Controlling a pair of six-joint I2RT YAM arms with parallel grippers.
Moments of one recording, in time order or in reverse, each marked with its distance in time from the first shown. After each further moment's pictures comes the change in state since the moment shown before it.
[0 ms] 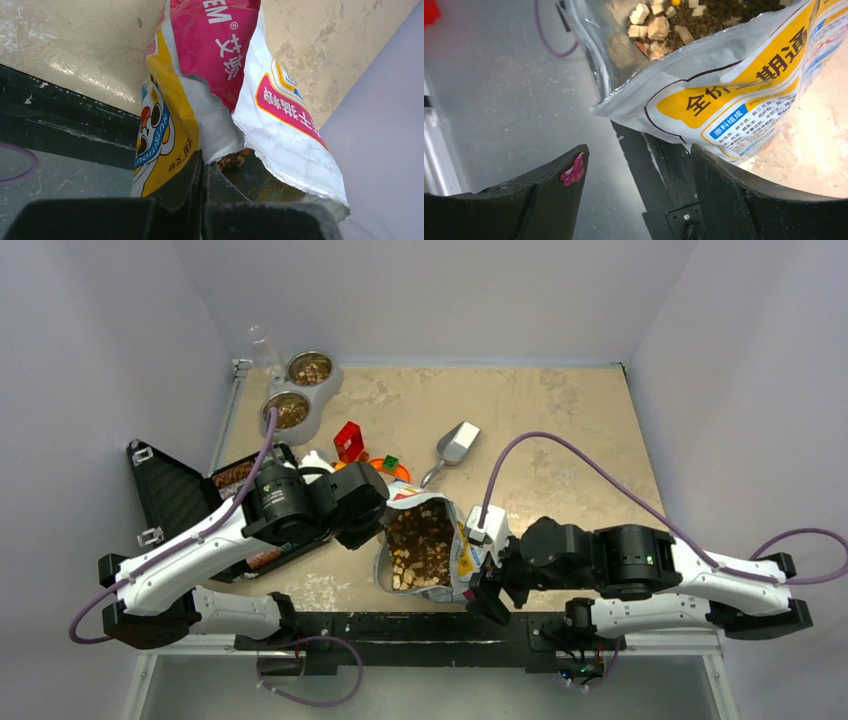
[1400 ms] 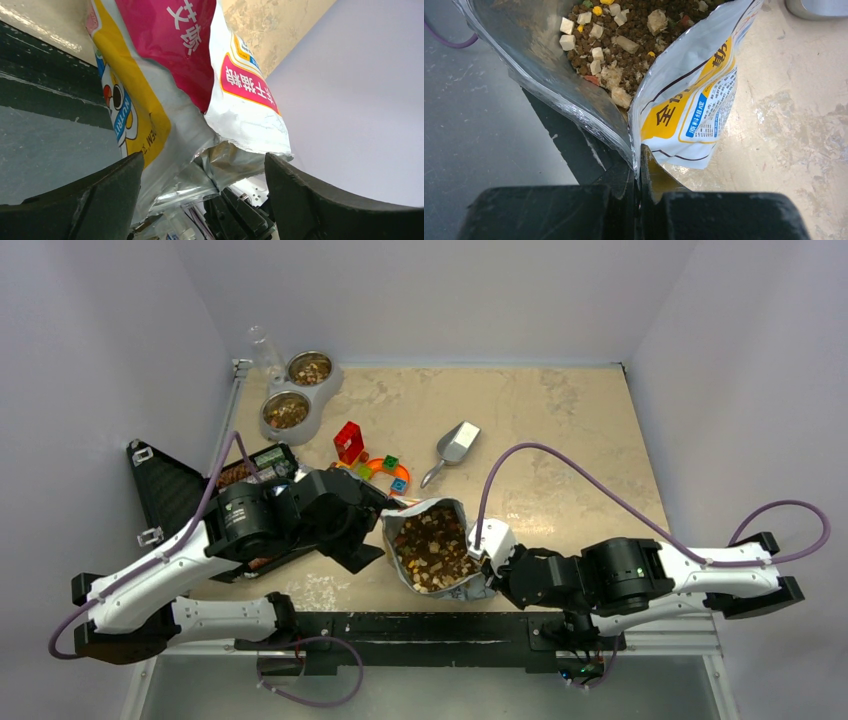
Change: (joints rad) left arm 0.002 -0.161 -0.102 0.153 0.148 -0.235; right arm 0.234 -0.002 -0.052 -0.124 0.445 0.053
